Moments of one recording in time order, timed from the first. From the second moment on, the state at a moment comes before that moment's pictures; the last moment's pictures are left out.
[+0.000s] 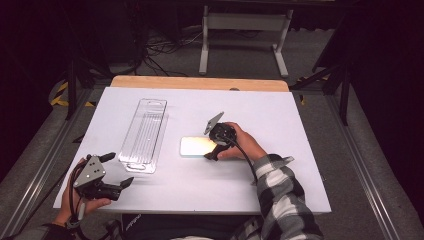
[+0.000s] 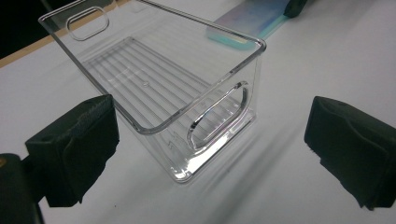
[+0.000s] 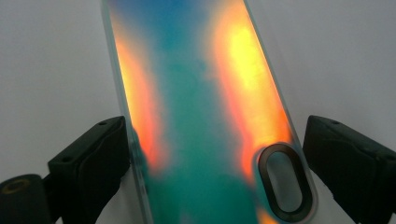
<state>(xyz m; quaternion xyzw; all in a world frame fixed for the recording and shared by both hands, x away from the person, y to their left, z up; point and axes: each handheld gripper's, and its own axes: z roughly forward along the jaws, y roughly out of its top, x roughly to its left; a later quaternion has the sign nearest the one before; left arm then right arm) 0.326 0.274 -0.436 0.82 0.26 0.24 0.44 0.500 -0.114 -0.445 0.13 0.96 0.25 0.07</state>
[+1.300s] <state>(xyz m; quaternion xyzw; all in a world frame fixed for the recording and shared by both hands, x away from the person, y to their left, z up) 0.317 0.176 -0.411 0.84 0.10 0.38 0.36 0.454 -0.126 -0.397 0.19 0.91 0.36 0.04</state>
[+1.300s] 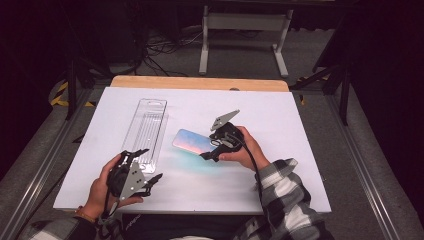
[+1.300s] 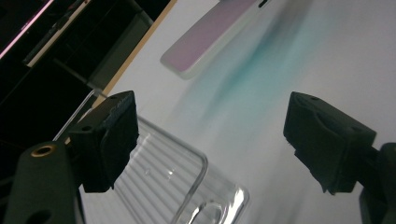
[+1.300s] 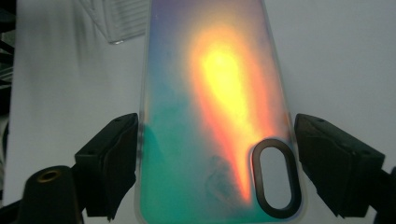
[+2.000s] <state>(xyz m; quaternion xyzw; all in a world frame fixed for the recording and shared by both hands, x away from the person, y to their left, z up) 0.316 0.092 -0.421 0.83 0.00 0.49 0.28 0.411 -0.104 -0.378 0.22 0.90 0.37 0.02</state>
